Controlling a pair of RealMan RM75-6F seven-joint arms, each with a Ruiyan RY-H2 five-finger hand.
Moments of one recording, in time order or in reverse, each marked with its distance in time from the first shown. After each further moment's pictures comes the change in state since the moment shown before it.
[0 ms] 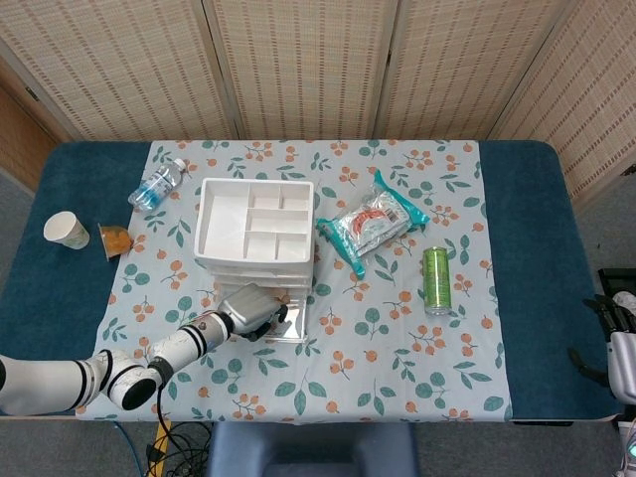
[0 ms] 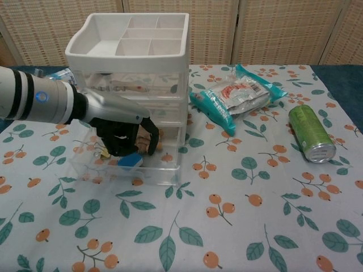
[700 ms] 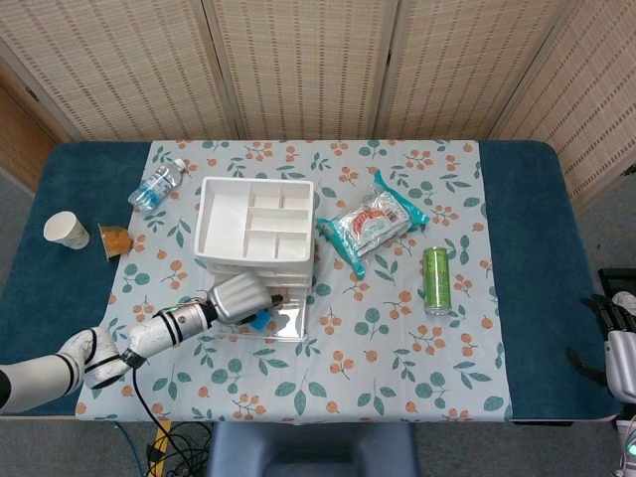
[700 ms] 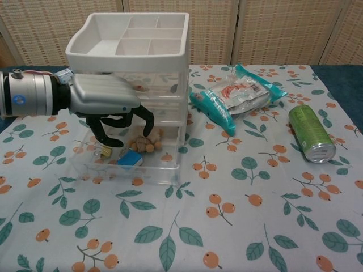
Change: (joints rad) left arm 0.134 -0.098 0.054 0.413 0.700 0.290 -0.301; right arm 0.005 0.003 0.001 -0.006 -0.001 -0.006 -0.006
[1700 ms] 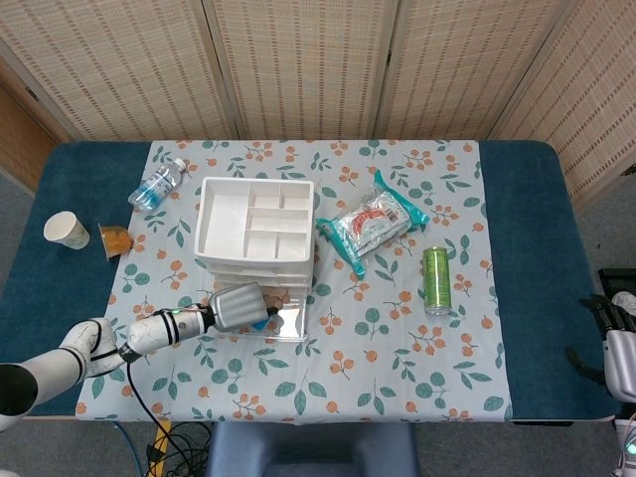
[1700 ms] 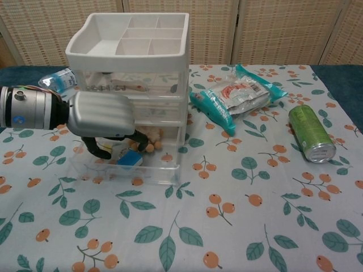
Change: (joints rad) left arm -0.002 -0.091 0.081 0.226 0.179 0.070 0.071; right arm 0.003 0.000 0.001 -0.008 0.007 -0.006 -0.014
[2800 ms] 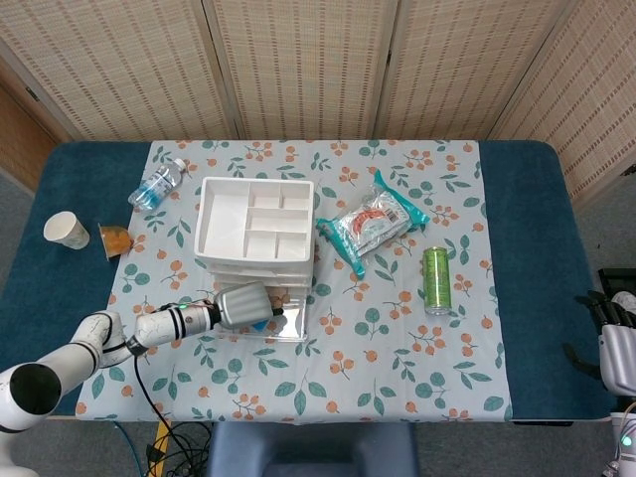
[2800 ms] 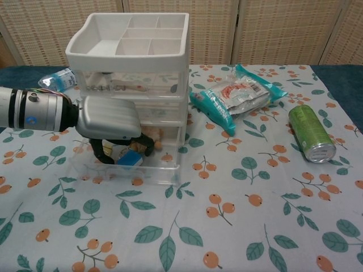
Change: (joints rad) left arm -0.025 -0.080 0.041 0.146 0.025 0.027 -0.183; right arm 0.021 0.003 0.012 -0.024 0.039 -0.030 -0.050
